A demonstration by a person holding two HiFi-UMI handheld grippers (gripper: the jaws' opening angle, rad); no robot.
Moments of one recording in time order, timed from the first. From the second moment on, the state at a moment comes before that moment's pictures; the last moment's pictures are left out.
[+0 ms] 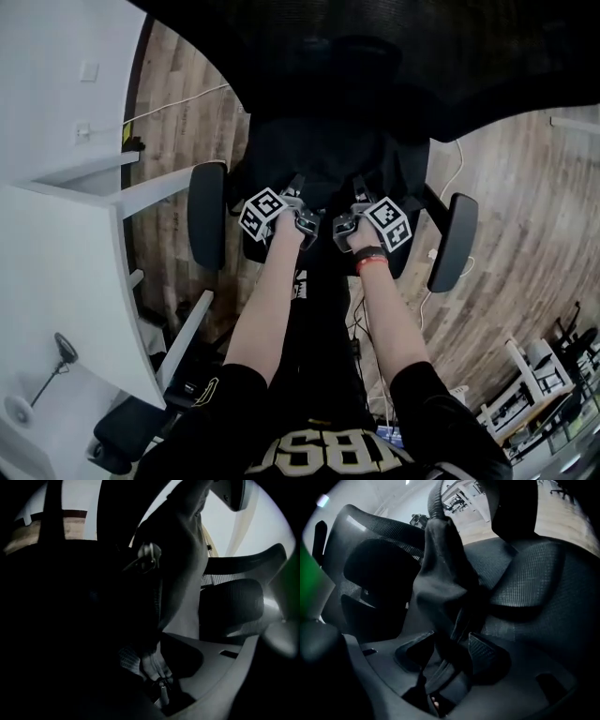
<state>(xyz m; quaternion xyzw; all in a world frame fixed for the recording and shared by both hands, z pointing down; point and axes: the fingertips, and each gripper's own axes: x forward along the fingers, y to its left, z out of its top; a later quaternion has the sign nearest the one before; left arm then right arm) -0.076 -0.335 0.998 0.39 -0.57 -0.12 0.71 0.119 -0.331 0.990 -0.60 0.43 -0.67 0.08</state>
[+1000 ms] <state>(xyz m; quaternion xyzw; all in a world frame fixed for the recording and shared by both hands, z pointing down) -0.044 -0.350 0.851 0.51 -0.49 -0.21 0.68 0.144 -0.360 0.849 -0.54 0.54 -0.62 0.18</state>
